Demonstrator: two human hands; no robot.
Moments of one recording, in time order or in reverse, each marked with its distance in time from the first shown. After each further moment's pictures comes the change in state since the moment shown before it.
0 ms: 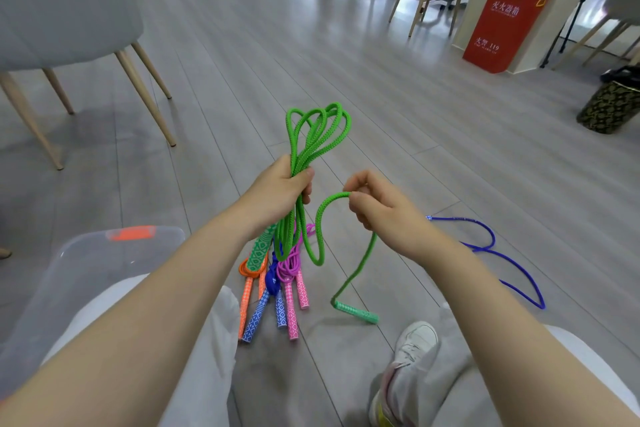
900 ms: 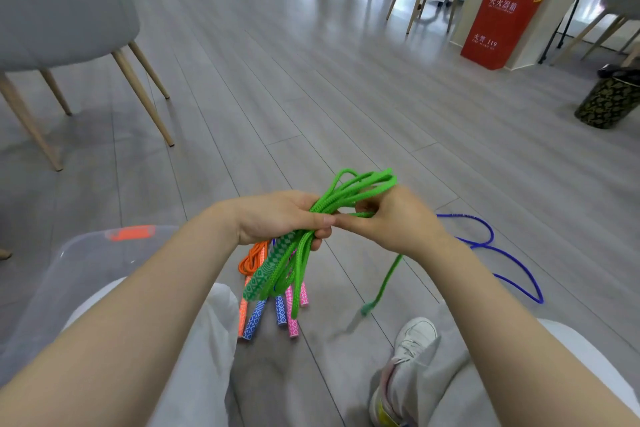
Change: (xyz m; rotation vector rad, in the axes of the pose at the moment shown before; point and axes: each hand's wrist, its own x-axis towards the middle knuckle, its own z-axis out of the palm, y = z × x) left_hand -0.021 0.011 -0.004 -0.083 -0.779 -0.149; right_hand 0.000 0.014 -0.009 -0.673 0.077 0.004
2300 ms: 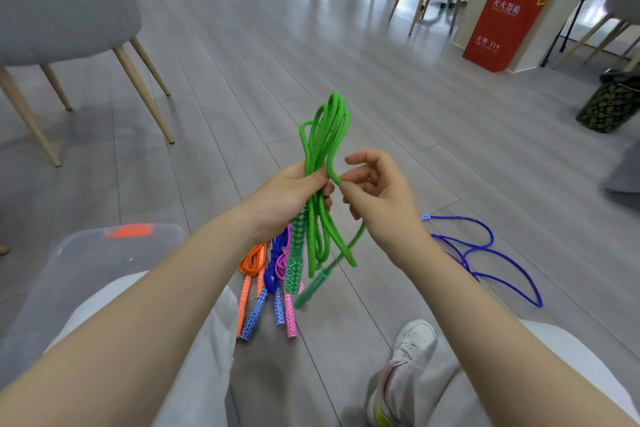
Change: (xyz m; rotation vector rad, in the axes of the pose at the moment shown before) left_hand 0.018 0.002 0.009 -0.357 0.486 0.247; right_hand -0.003 -0.042 0.003 0.998 0.226 0.031
